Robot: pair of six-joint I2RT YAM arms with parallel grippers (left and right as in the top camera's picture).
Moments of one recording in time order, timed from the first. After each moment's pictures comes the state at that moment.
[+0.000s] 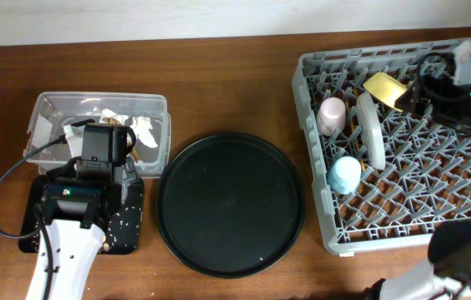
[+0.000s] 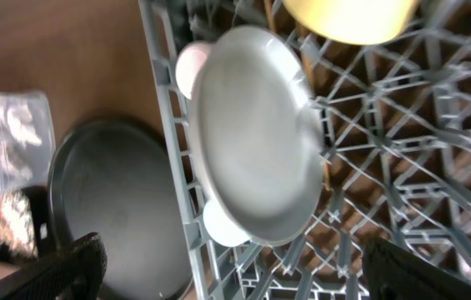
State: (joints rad) left arm -0.14 1.18 1.10 -0.97 -0.56 -0.35; right arm -0.44 1.80 2.03 -1.58 -0.48 -0.18
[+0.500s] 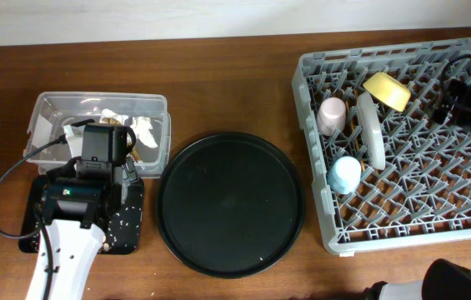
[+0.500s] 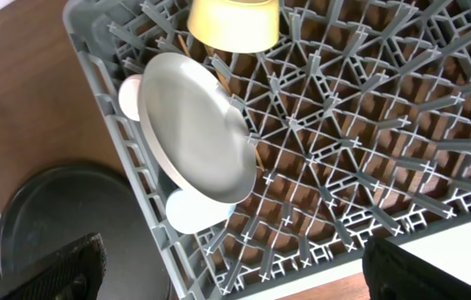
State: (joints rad) left arm -0.14 1.18 1.10 -0.97 -0.56 -0.35; right arm -0.44 1.60 2.05 -1.59 -0.23 0.03
